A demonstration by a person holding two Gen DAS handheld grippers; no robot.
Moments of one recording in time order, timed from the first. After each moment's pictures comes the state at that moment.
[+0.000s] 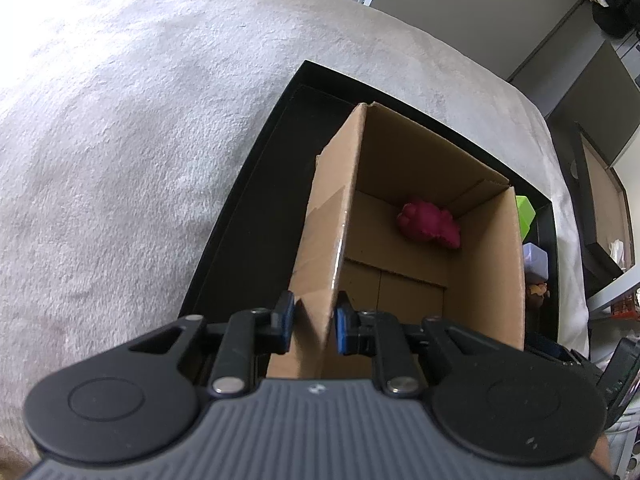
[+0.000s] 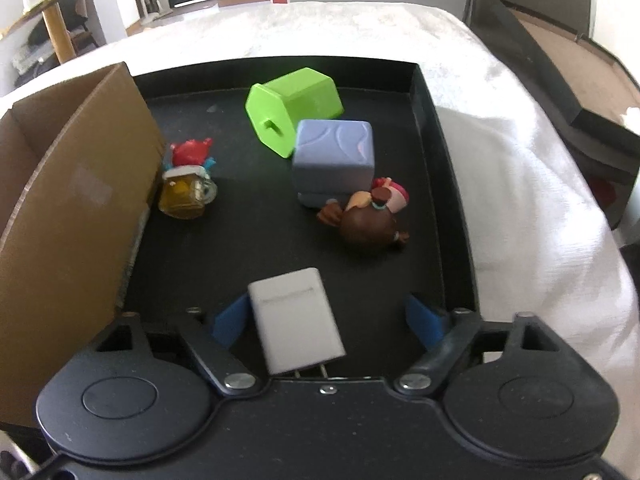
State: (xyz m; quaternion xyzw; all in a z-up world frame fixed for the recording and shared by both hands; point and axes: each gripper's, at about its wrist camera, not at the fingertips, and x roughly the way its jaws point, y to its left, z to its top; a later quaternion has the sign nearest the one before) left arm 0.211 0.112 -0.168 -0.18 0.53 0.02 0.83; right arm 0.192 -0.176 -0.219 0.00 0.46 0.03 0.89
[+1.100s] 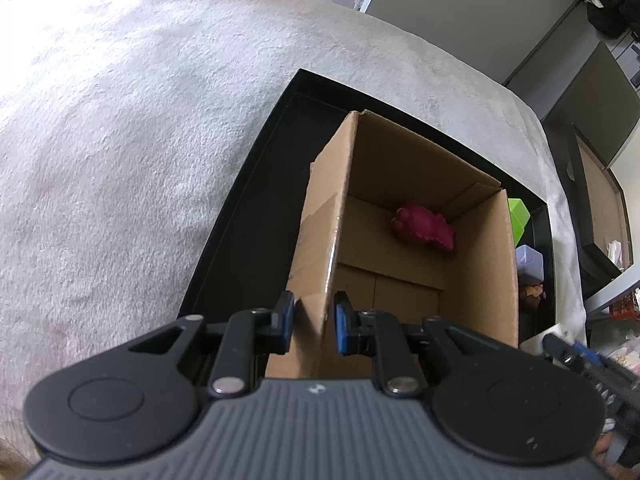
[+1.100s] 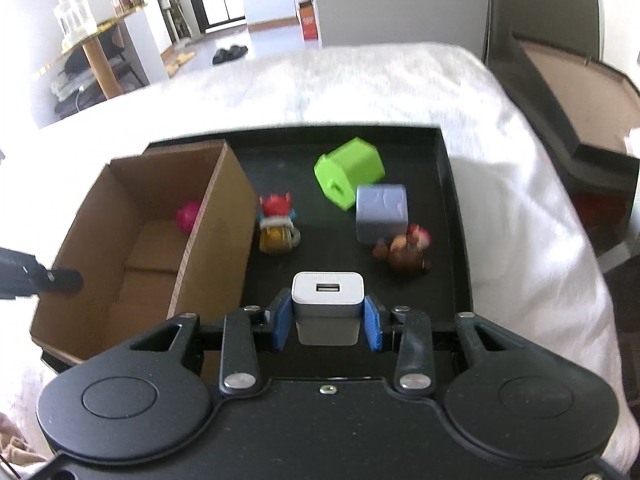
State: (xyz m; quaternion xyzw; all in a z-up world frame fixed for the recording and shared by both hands) left arm 0.209 0.108 -0.162 -0.17 0.52 0.02 0.83; right arm 0.158 -0.168 -0.134 0.04 0.43 0.07 0.90
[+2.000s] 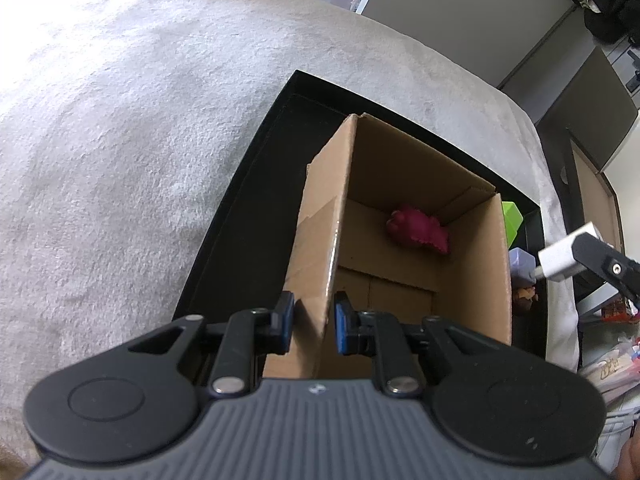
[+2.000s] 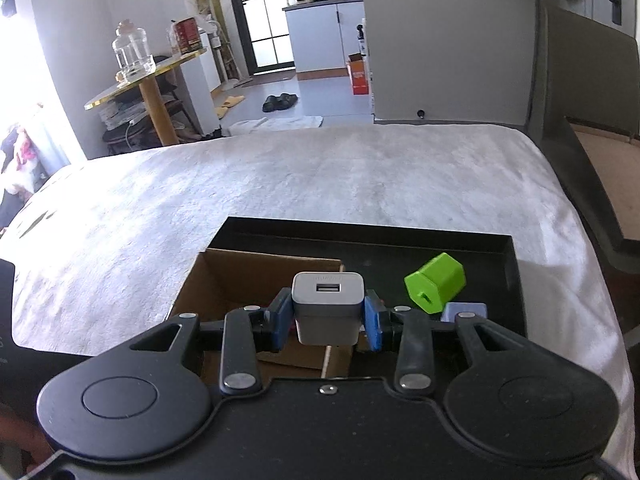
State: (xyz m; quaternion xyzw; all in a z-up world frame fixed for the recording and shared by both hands) left arm 0.208 0.110 -0.161 -0.18 0.52 0.01 0.83; right arm 0.183 -0.107 -0.068 0.03 0.36 0.13 0.92
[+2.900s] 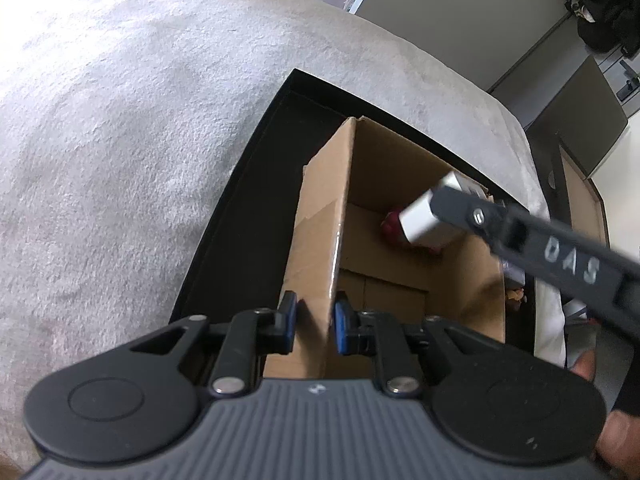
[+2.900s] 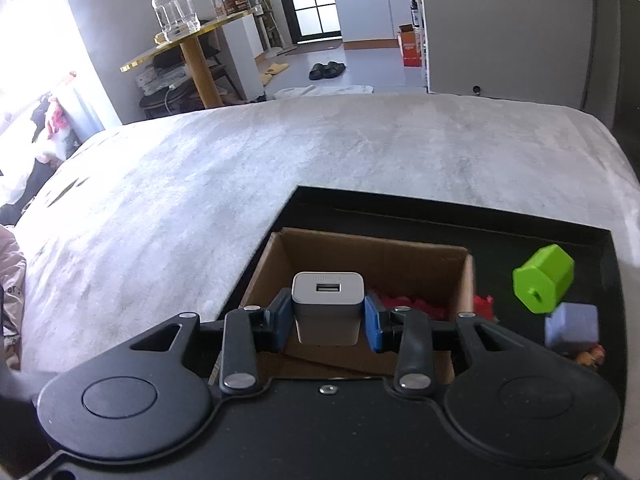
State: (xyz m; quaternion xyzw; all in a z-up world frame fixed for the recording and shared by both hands) left arm 0.206 0.122 -0.165 -0.21 0.52 -0.01 0.83; right arm 0.211 -0.024 -0.093 0.03 0.39 0.20 0.90
